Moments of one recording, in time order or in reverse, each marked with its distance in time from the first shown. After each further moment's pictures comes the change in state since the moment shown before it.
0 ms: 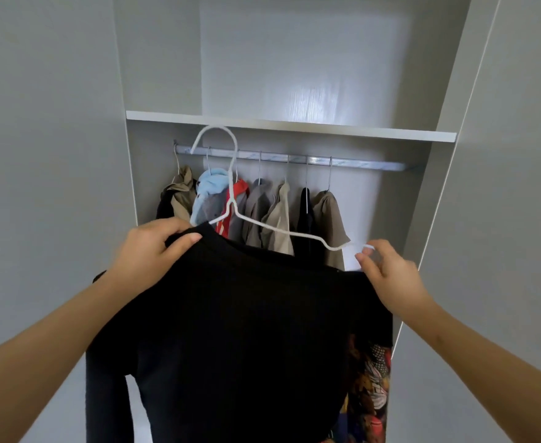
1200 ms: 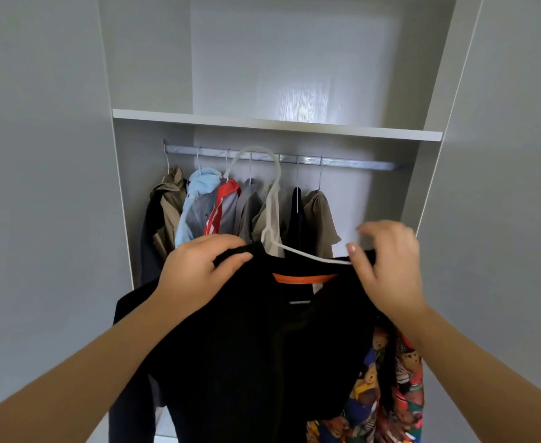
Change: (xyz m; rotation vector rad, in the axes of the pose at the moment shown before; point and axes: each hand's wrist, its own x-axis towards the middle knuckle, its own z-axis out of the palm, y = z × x) left_hand -0.012 0.074 0.032 -0.212 0.046 0.145; right_hand -0.009 -0.018 -0.014 -0.146 0.436 -0.376
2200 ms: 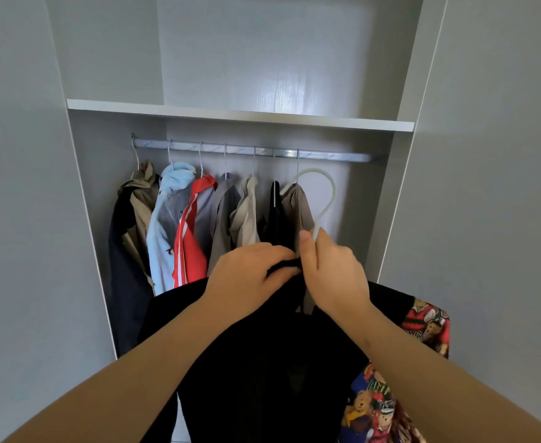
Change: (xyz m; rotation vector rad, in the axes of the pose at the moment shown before) left_hand 0.020 0.053 0.068 -0.068 -0.223 0.068; right_hand 0.003 -0.035 0.009 0.108 -0.349 0.312
